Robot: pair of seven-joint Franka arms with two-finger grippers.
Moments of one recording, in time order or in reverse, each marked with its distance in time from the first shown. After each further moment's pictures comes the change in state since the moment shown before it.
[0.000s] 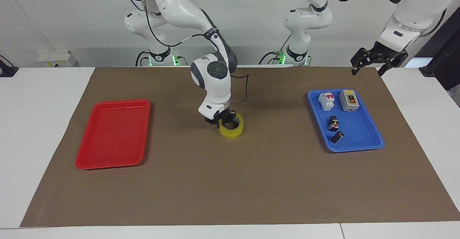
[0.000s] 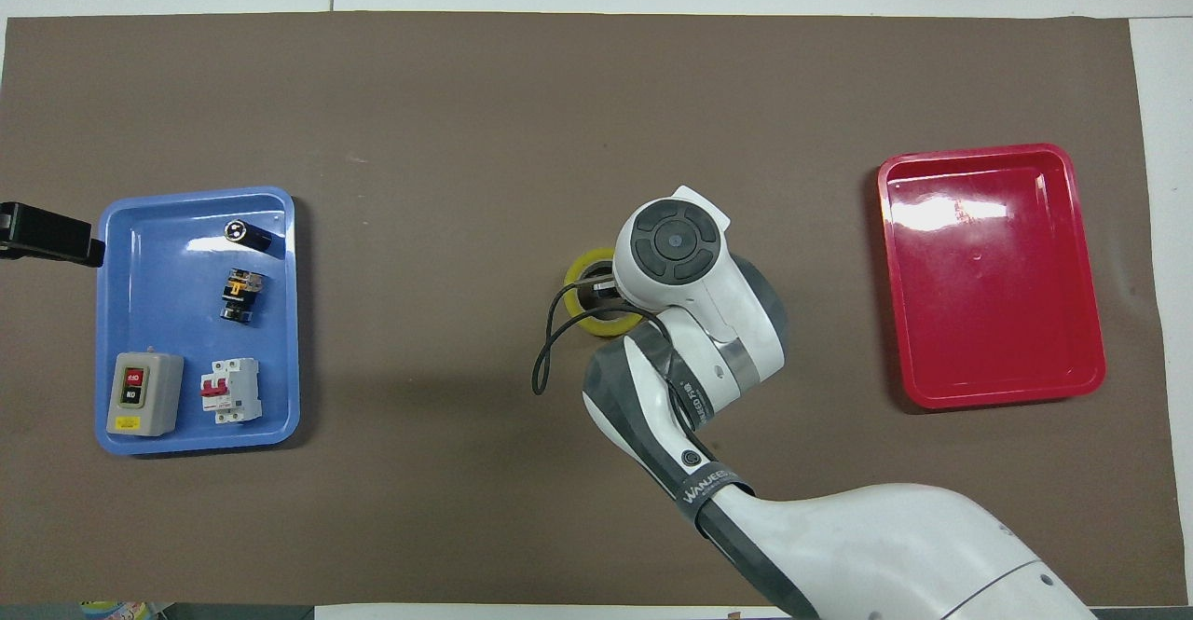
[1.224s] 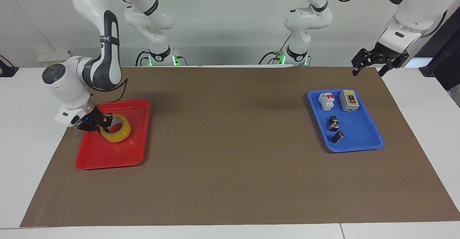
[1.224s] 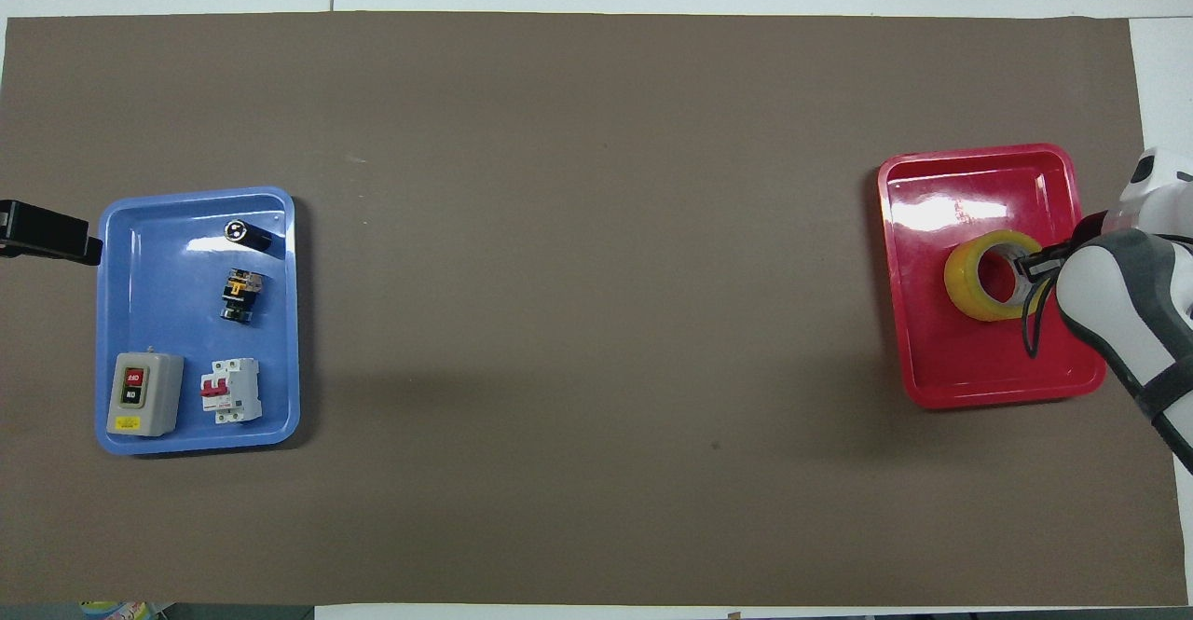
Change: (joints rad) left arm 0.002 0.004 0.003 0.004 0.000 0.000 0.000; right arm -0.806 -0.182 -0.013 -0.265 -0.005 0.070 -1.065
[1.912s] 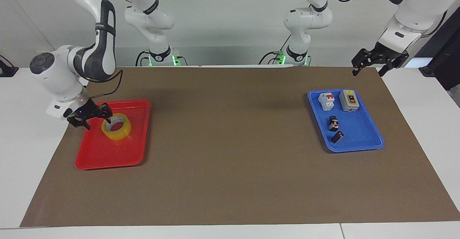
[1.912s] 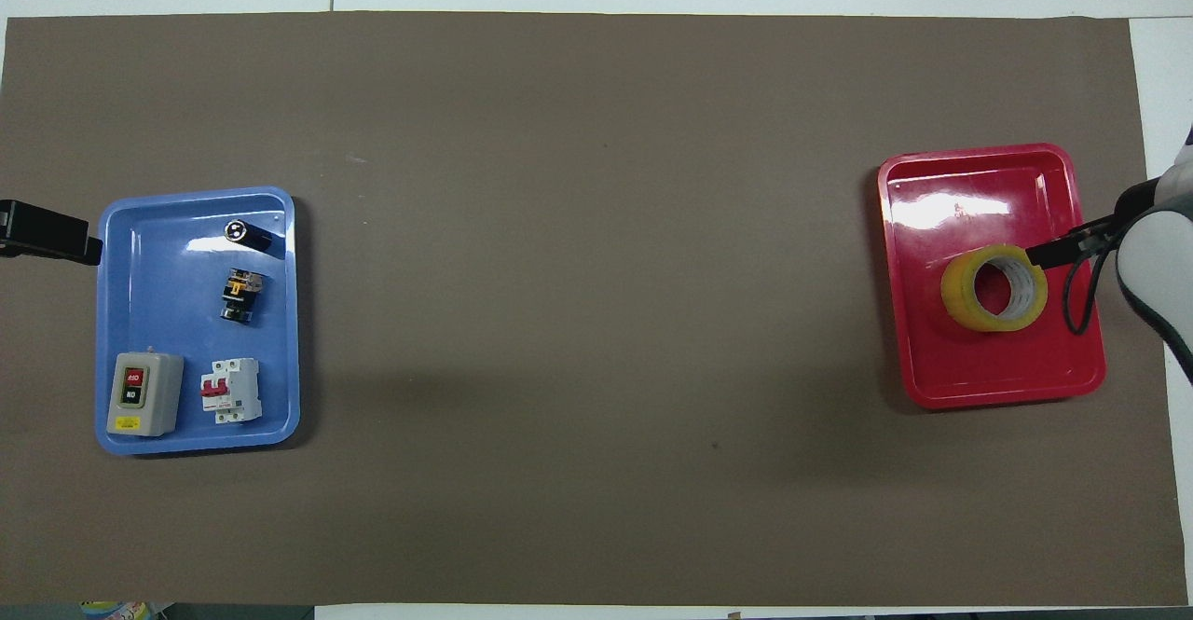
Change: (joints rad) left arm 0.000 0.000 0.000 0.000 0.000 0.000 0.000; right arm 0.033 -0.085 0.020 0.193 0.001 -0.300 0.071
